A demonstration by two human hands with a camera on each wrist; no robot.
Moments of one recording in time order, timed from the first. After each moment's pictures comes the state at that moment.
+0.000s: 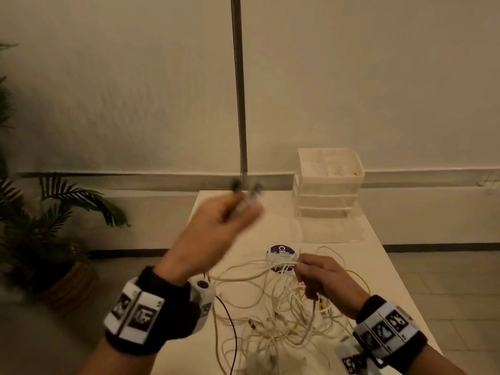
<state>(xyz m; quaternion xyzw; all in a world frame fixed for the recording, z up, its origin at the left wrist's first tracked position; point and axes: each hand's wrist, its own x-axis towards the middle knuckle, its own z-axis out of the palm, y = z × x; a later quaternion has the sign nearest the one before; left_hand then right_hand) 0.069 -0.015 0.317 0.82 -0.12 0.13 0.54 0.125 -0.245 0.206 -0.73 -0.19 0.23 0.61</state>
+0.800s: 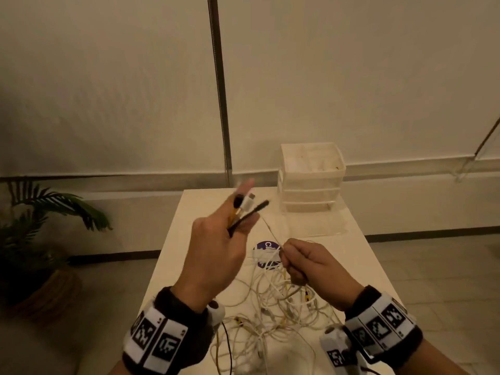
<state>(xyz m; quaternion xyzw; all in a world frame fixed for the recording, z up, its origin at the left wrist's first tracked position) 0.076 -0.055 0.282 0.86 -0.10 0.28 0.42 0.119 -0.246 0.225 -0.68 -0.23 0.18 0.67</state>
